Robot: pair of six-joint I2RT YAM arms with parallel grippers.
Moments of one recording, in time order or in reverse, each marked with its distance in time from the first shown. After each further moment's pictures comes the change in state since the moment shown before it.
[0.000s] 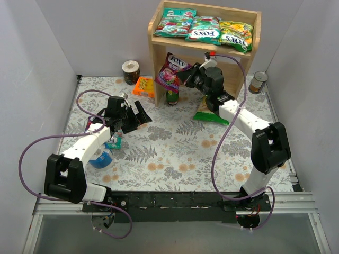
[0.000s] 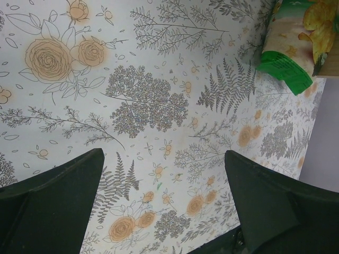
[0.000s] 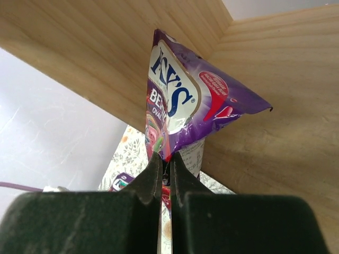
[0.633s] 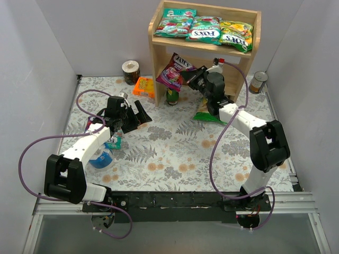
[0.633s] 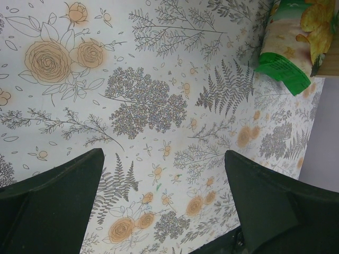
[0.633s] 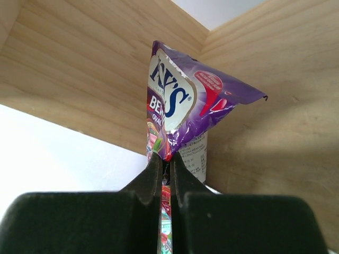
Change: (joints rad) left arm 0.000 -0.004 0.000 0.006 -0.001 0.000; right arm -0.019 0.010 -0.113 0.166 0.096 0.258
